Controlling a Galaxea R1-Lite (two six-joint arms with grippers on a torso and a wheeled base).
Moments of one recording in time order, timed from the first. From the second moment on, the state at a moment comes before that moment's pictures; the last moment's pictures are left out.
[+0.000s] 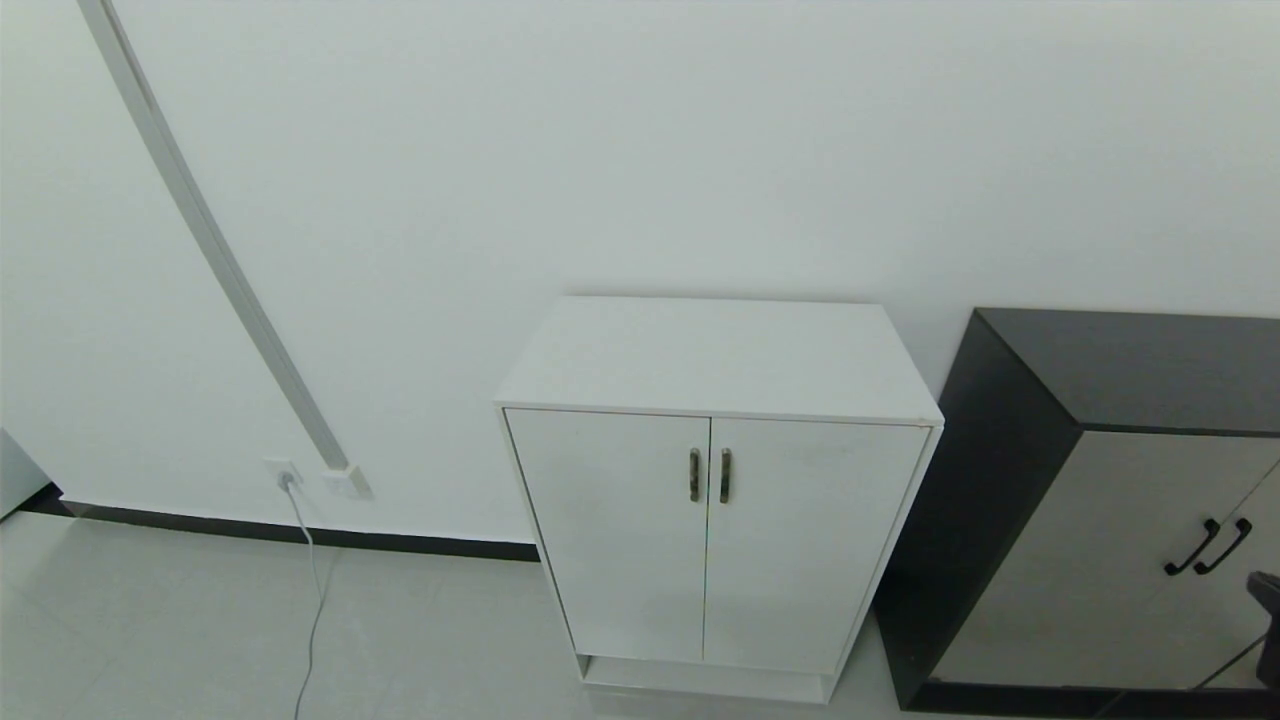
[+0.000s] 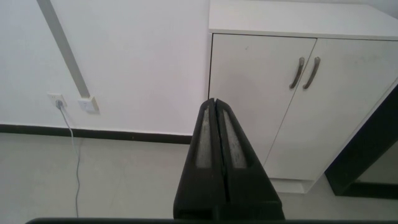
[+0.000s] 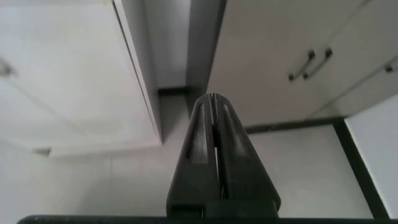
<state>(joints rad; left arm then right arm) 0.00 0.00 0.00 0.00 0.03 -0.01 0.15 1.00 -0.16 -0.52 -0.36 0.05</state>
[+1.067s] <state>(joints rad) 0.00 0.00 0.00 0.00 0.03 -0.02 0.14 0.40 -0.02 0.02 -0.15 0.02</state>
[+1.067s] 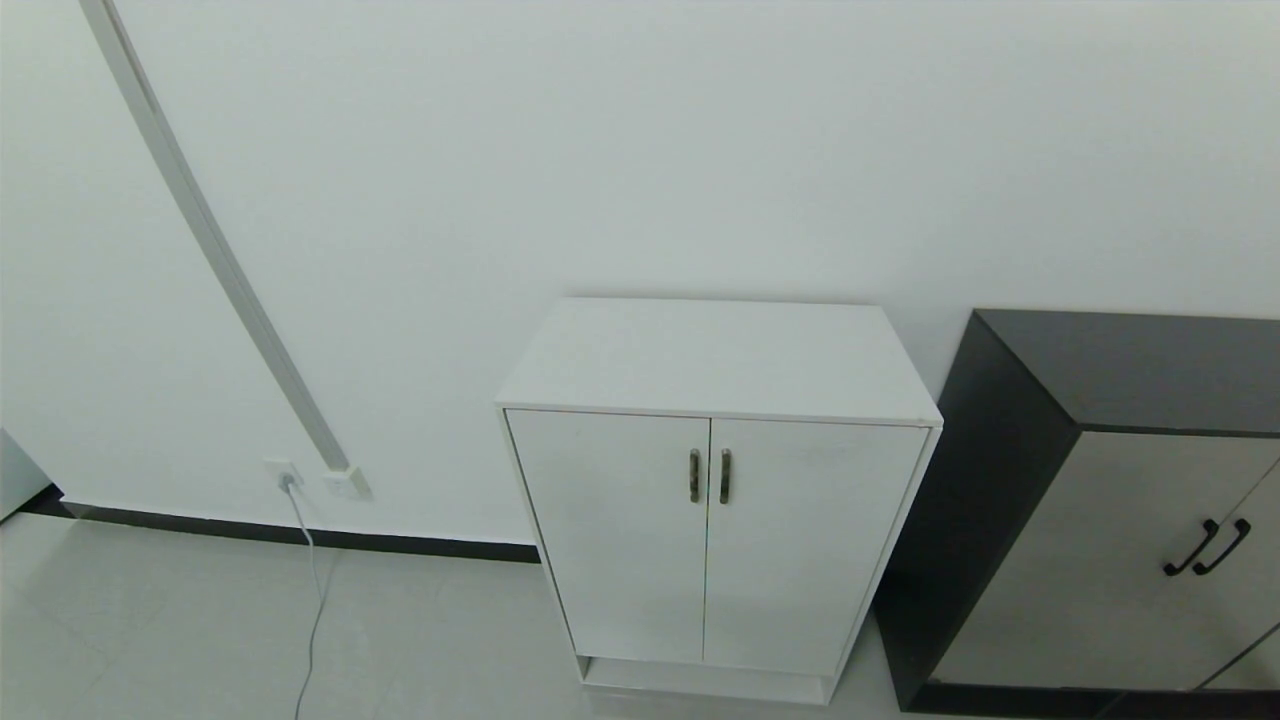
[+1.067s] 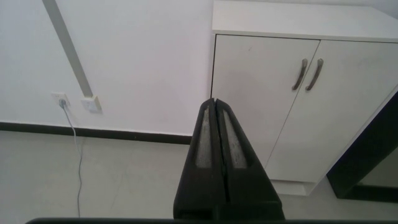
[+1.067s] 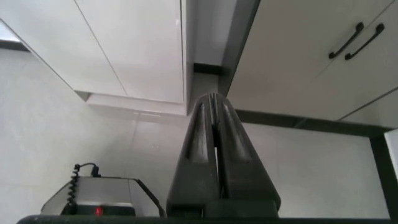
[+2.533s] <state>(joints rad) 0.00 0.00 0.00 0.00 0.03 -0.02 0.00 0.01 0.00 -0.01 -0.12 0.09</state>
